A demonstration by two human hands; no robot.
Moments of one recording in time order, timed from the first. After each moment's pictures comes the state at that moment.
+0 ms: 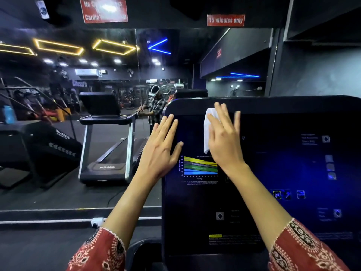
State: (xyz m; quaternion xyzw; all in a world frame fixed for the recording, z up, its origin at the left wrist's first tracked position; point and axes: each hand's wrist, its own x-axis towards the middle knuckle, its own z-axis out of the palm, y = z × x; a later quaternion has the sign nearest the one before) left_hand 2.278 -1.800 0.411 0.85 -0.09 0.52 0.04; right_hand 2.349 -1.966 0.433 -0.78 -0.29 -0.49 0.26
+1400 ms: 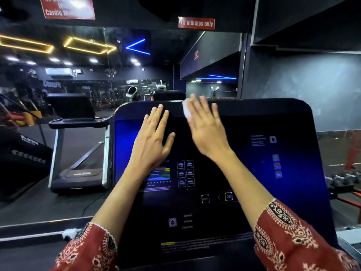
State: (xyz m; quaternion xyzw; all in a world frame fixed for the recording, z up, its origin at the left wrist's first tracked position) left_hand 2.330 -1.885 0.436 0.85 -0.09 0.52 0.03; right_hand 2.397 -2.042 0.456 -0.80 -0.31 -0.48 0.18
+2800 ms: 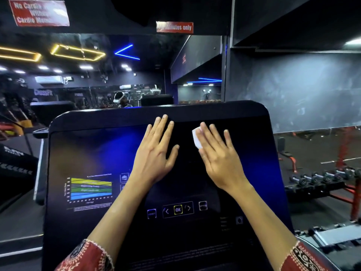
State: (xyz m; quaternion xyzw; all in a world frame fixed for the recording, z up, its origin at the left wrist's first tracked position) left_hand 2.378 -2.007 0.425 0.84 -0.12 0.53 0.00; right_hand 2.436 -2.196 0.393 -0.78 -0.33 -0.50 0.17
